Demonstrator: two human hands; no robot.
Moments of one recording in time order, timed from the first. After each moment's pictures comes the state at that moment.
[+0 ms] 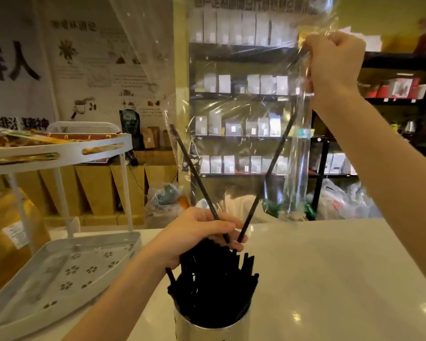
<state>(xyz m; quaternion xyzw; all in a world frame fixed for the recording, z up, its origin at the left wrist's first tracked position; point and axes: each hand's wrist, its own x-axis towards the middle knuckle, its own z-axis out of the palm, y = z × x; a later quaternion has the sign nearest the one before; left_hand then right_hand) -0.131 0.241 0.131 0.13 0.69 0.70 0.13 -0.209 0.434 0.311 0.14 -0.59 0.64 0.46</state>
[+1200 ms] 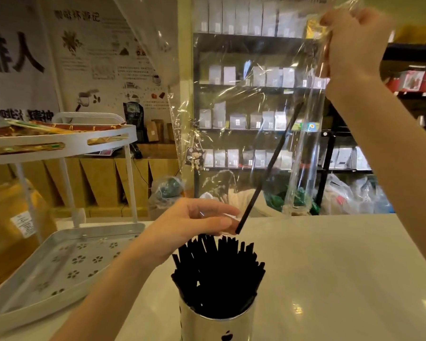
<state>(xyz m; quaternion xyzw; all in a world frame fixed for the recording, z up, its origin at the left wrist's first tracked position) -0.120 0.224 0.132 0.18 0.78 0.60 0.06 -0.192 0.432 0.306 0.19 -0.58 0.65 0.46</state>
